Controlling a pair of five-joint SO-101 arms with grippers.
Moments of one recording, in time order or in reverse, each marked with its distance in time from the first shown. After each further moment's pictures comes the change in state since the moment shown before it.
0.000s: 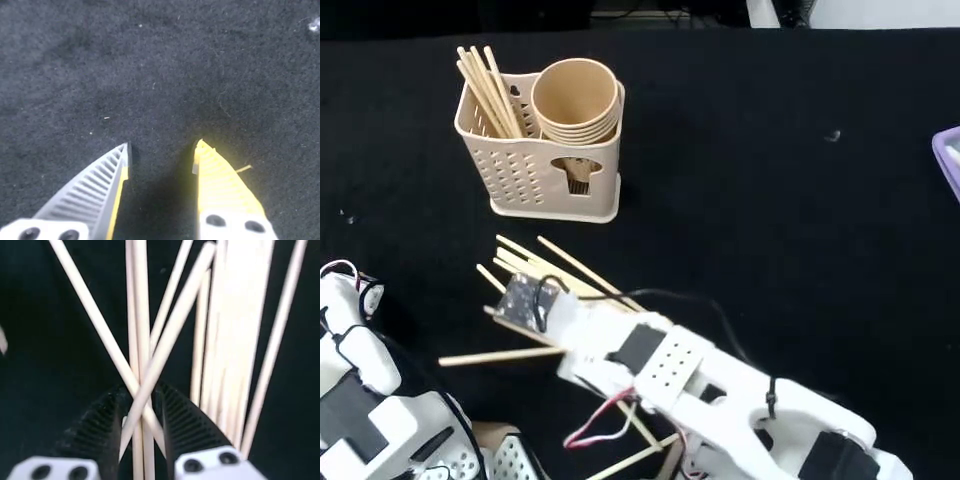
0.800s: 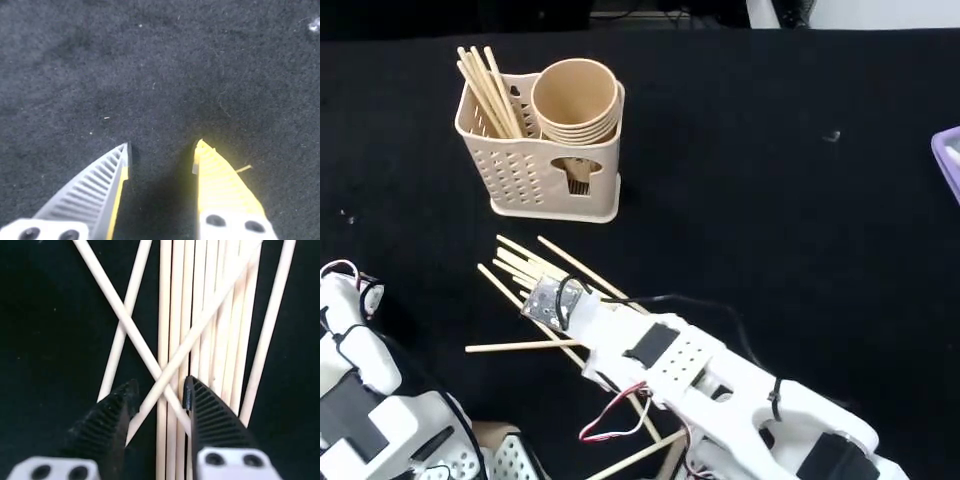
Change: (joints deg) left arm 0.0 0.0 0.0 0.0 0.0; right arm 5.2 0.0 7.6 -1.8 3.1
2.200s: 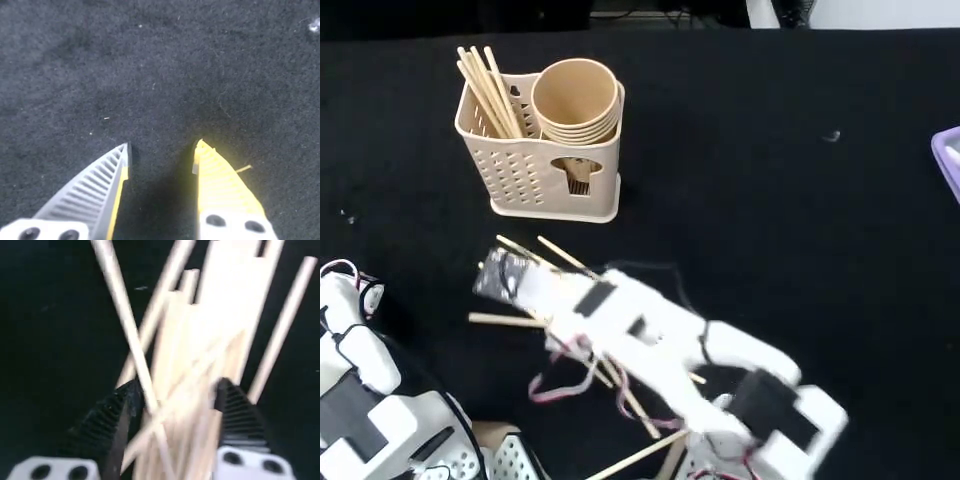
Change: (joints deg) left arm 0.0 0.4 -0.3 0.1 0.0; right arm 0.1 29.4 -27.7 2.9 4.8
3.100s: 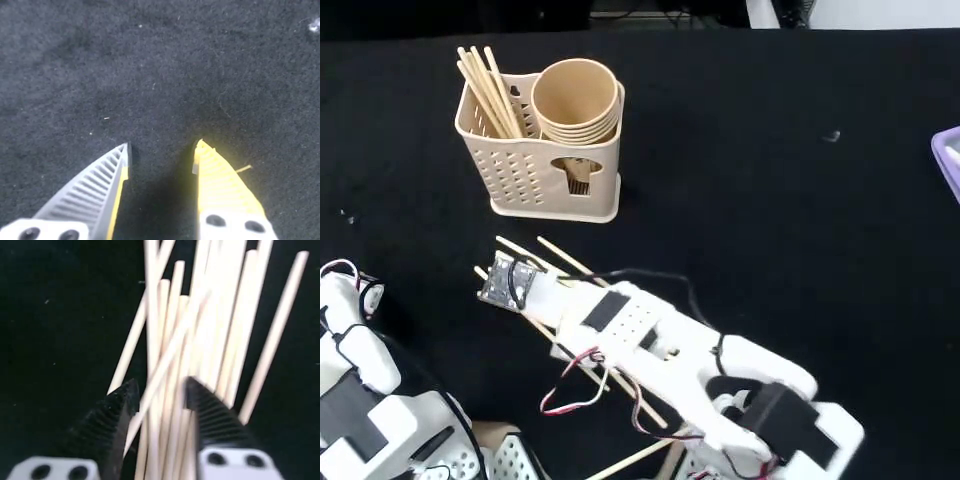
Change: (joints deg) left arm 0.0 0.0 0.0 0.0 0.0; right arm -1.8 -7.0 8.5 -3.6 0.0
